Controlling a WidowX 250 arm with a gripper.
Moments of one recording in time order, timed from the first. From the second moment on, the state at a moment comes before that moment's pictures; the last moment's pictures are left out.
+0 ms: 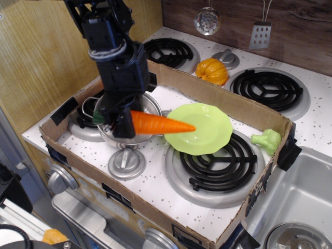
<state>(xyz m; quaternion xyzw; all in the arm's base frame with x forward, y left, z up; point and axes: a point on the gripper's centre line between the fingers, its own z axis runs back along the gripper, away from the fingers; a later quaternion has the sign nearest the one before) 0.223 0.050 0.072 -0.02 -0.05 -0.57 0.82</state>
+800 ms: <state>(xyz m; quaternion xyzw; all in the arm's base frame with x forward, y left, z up) 0.205 0.069 0.058 0.08 -0.09 -0.70 0.70</state>
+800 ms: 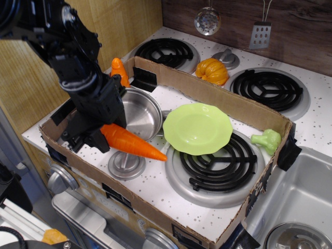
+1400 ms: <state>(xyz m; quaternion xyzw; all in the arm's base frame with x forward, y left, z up) 0.192 0.068 0.043 0.11 -0.09 -0.68 0.72</state>
